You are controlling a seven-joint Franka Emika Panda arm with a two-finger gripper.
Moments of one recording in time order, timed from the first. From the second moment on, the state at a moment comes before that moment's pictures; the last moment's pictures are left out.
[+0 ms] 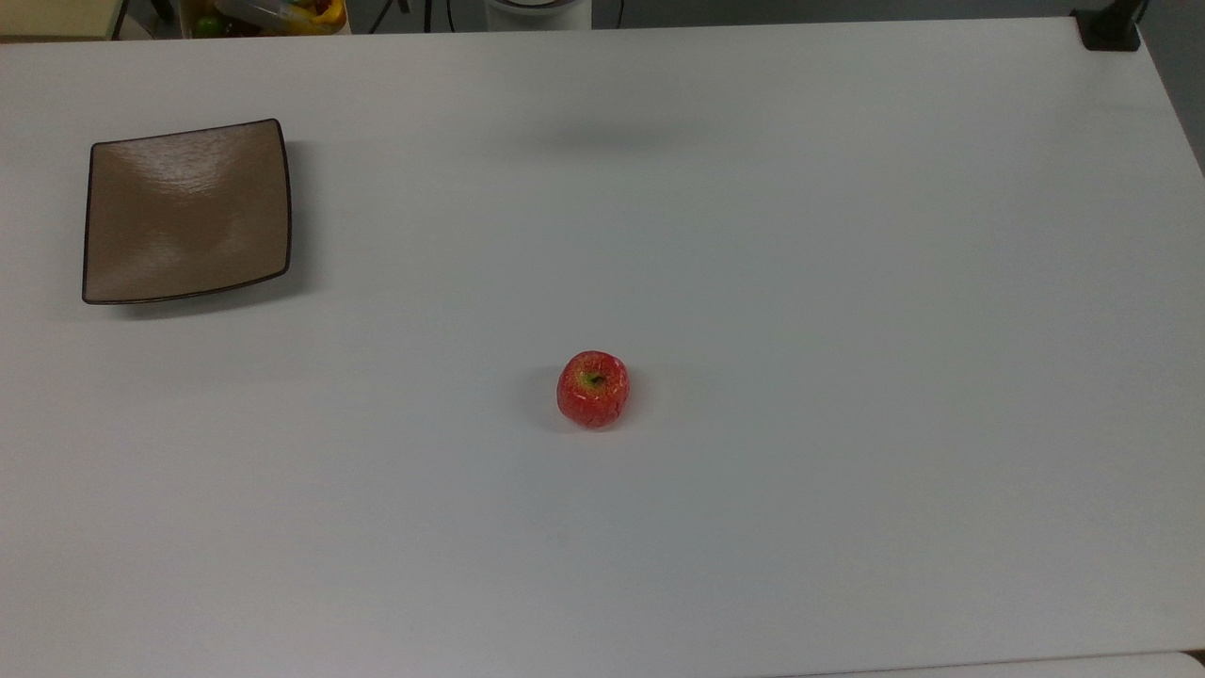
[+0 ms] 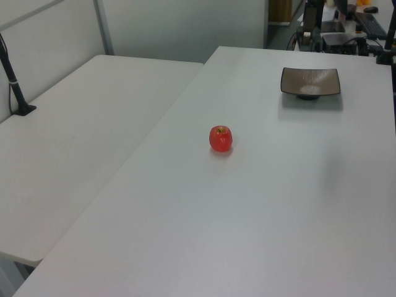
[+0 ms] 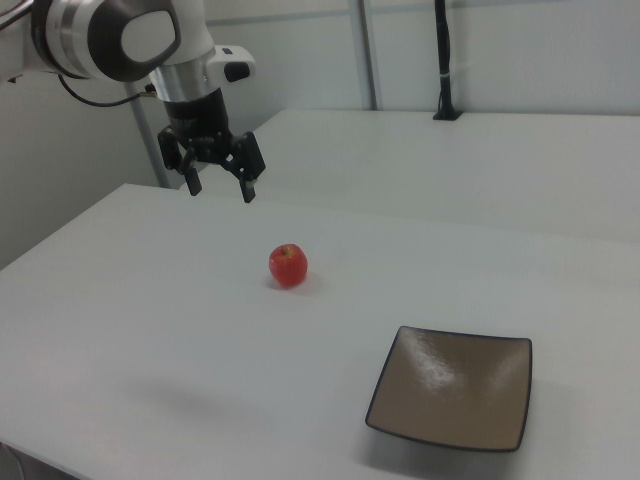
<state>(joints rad) 0.06 -0.08 -0.03 -1.68 0.06 1.67 -0.18</state>
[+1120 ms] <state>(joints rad) 0.10 -0.02 -0.03 -1.66 0.06 1.68 -0.19</state>
